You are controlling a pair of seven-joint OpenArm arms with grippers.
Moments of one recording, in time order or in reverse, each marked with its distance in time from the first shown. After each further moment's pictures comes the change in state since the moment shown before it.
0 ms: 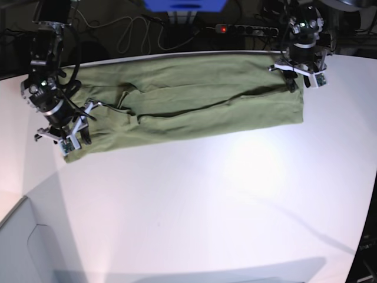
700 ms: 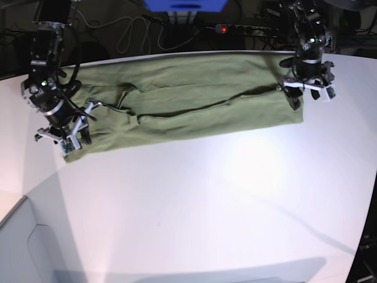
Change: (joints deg) left arm -8.0 -1.4 -3.6 -6.9 -8.3 -0.2 0.5; right arm 0.0 0.0 0.0 -0.1 0.0 0.0 0.2
